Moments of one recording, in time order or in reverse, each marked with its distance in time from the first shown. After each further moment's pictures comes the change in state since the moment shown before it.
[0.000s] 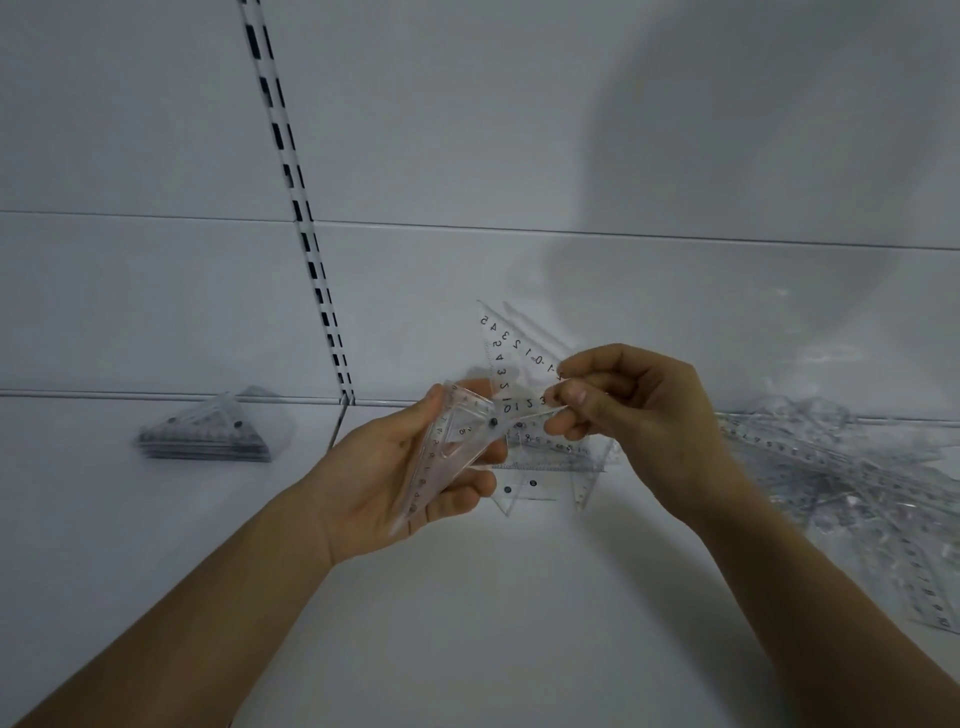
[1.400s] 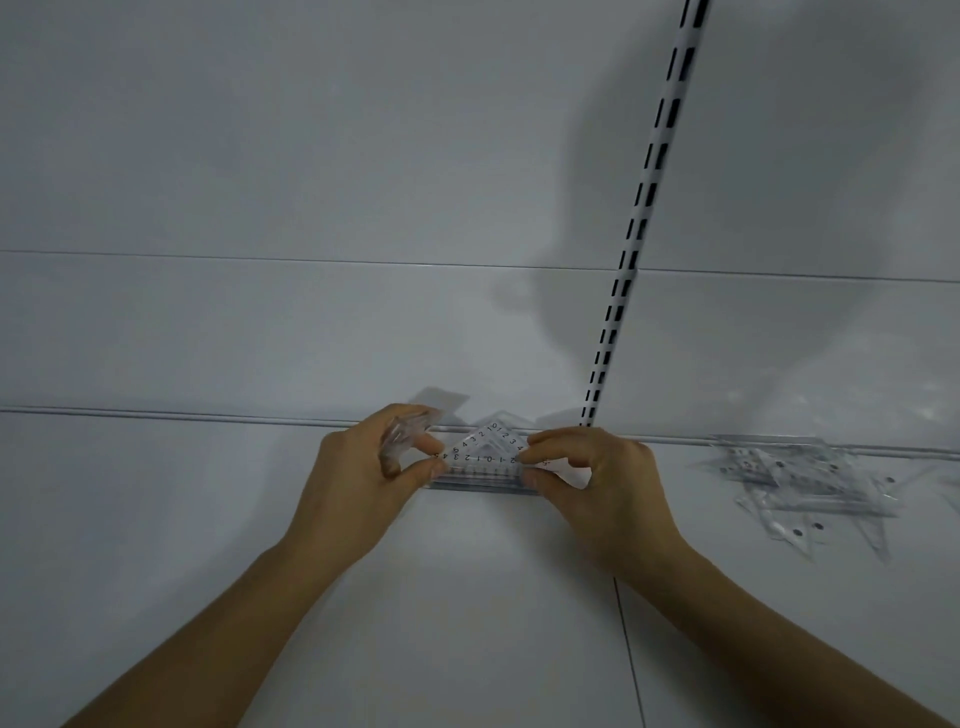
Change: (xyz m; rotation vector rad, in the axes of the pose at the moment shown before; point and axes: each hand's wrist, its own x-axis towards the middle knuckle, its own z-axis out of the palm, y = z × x) left_hand -0.101 0.075 -0.246 1.109 0.519 0.837; right_hand 0.030 0.057 0.263 -0.629 0.085 -0.164
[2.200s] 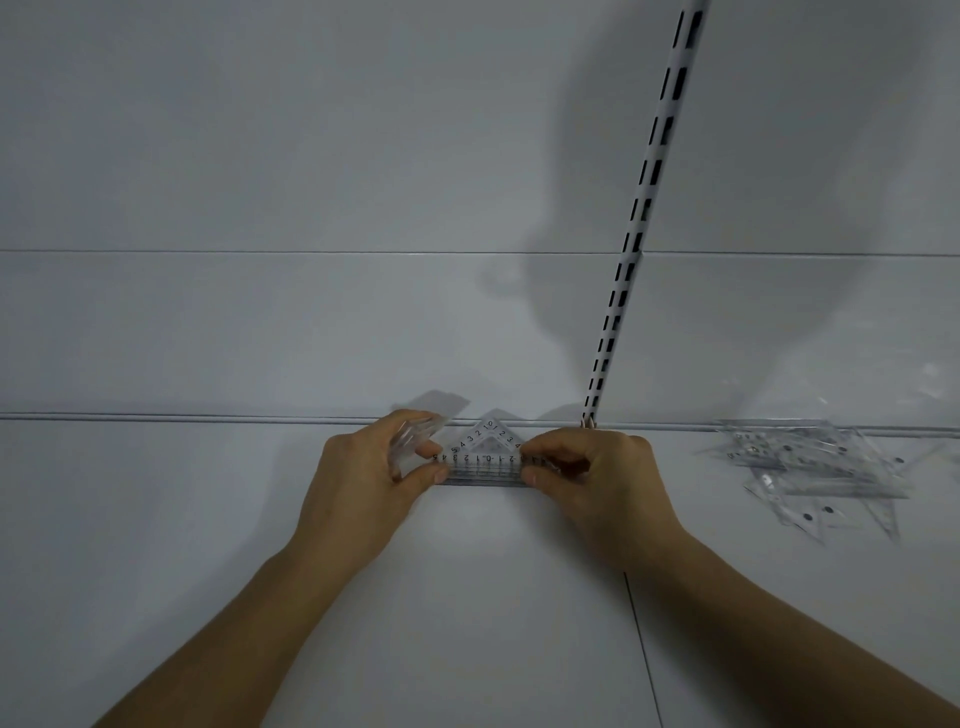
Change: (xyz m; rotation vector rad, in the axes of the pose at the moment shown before) left_hand 0.001 -0.014 0.004 0.127 -0.013 -0.024; right_hand 0.002 0.008 0.006 0.004 -0.087 0.051
